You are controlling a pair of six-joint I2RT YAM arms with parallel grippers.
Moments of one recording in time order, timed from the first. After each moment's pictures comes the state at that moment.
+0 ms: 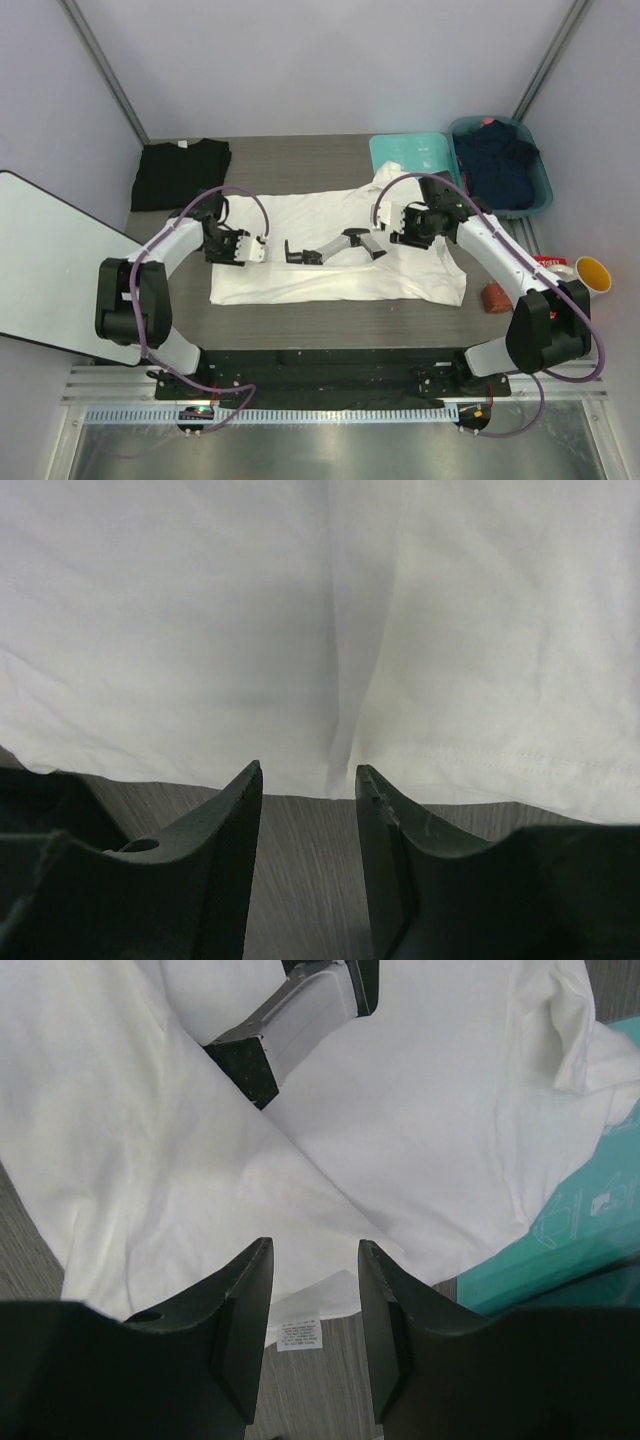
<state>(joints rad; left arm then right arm) -0.11 1.56 0.99 -0.72 0.24 1.62 0.27 1.41 1.10 -0.71 -0.30 -1.17</state>
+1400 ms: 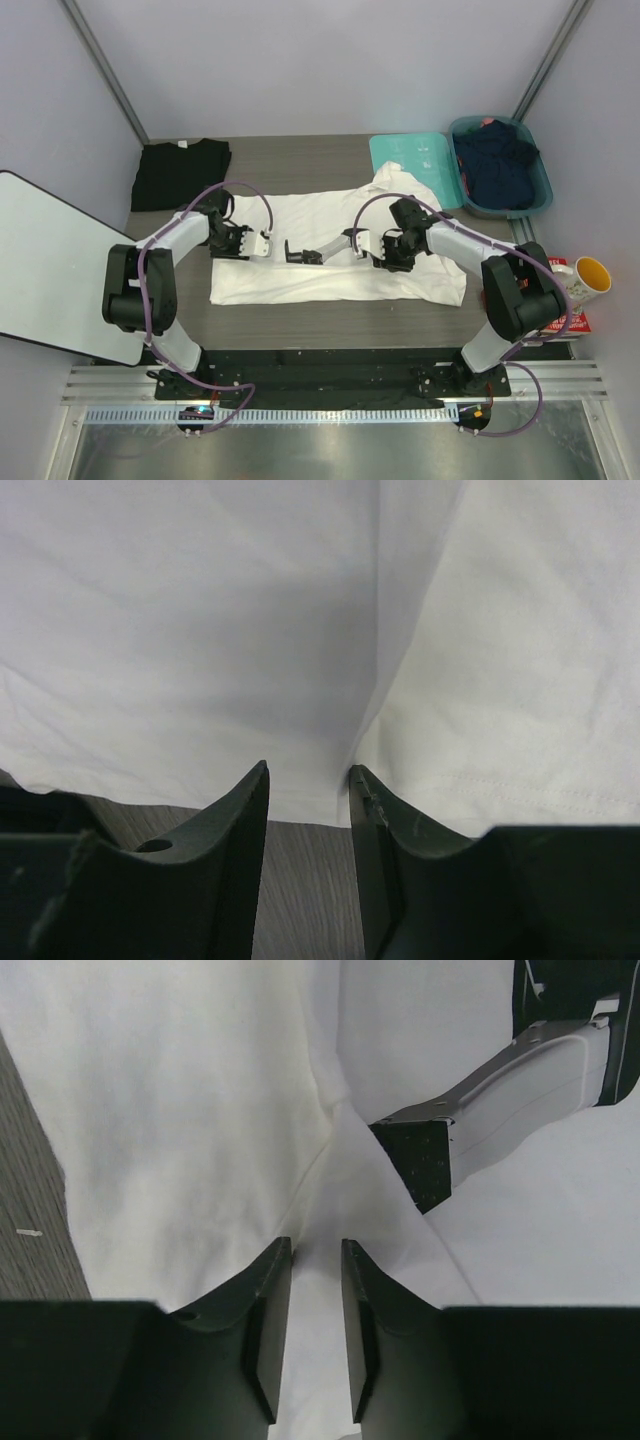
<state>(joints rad) -0.13 1.67 1.05 -0.68 0.23 1.57 0.39 1.62 0.97 -0.59 -0.32 -1.15</state>
